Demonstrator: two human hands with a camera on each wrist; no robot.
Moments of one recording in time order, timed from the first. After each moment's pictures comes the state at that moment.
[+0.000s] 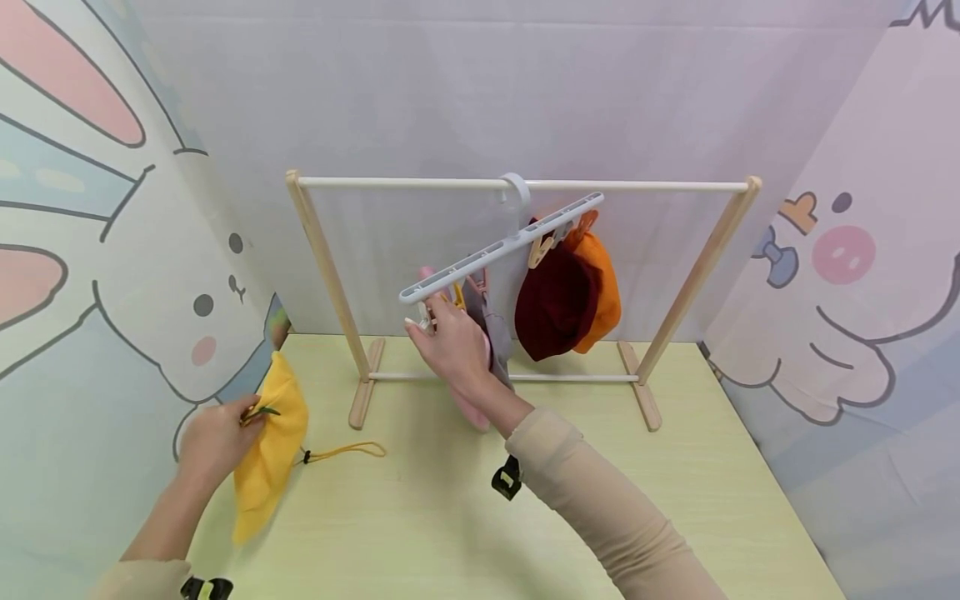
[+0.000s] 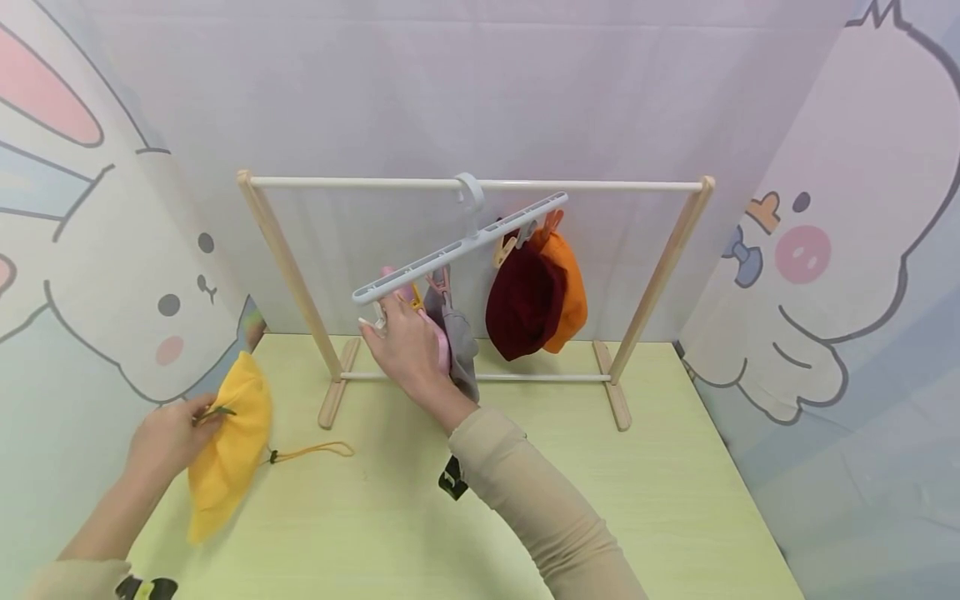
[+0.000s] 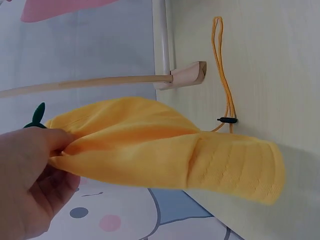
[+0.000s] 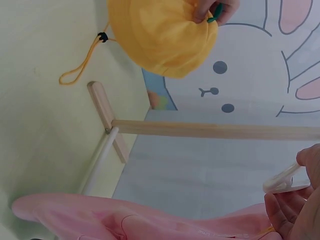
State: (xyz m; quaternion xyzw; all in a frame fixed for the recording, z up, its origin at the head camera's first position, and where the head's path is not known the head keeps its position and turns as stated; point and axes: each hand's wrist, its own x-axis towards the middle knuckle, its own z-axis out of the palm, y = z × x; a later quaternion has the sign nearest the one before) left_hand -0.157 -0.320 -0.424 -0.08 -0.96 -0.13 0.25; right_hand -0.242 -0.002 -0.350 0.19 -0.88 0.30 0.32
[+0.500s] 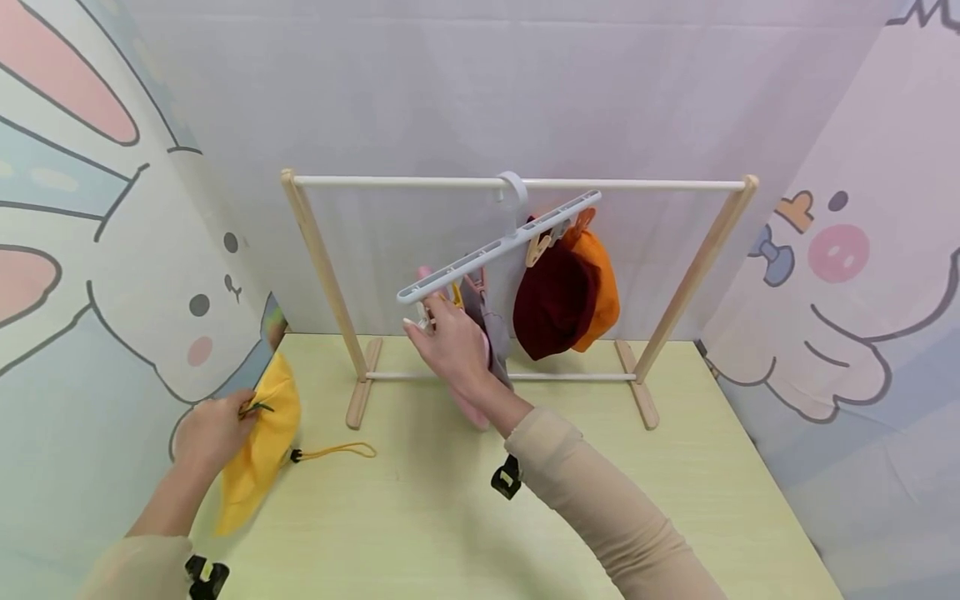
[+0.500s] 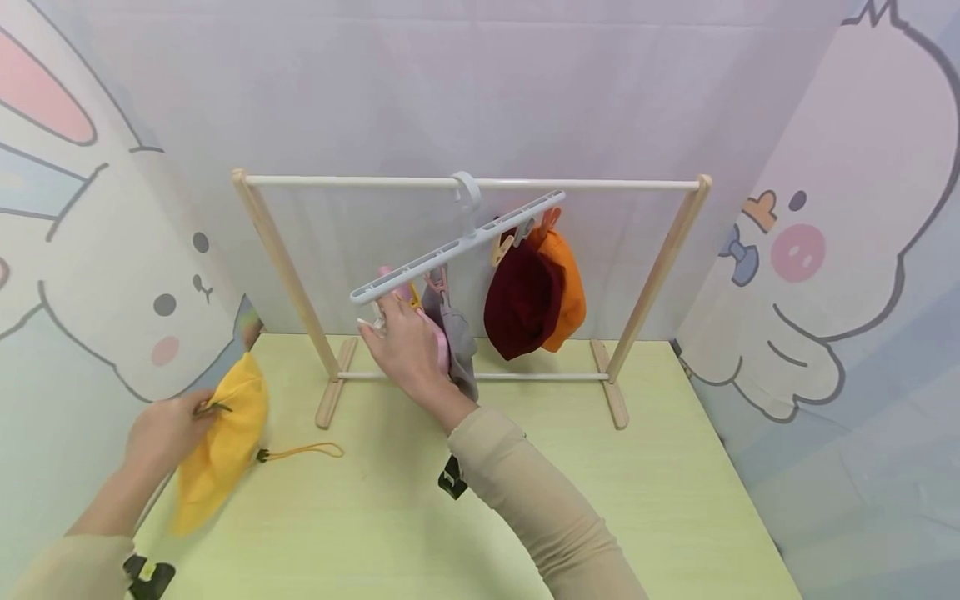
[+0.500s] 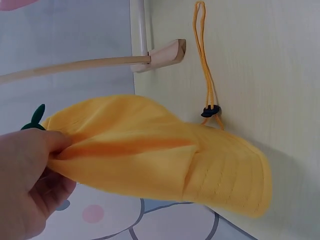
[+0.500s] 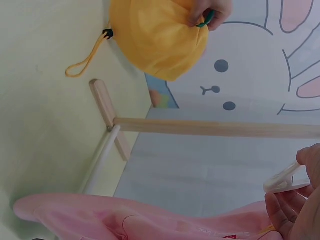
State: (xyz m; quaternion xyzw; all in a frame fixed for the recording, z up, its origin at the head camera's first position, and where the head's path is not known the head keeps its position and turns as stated) left_hand -0.170 -0.330 -0.425 -0.04 -0.98 -0.08 0.17; right_hand -0.244 0.000 -0.352 0.19 -0.88 0.30 0.31
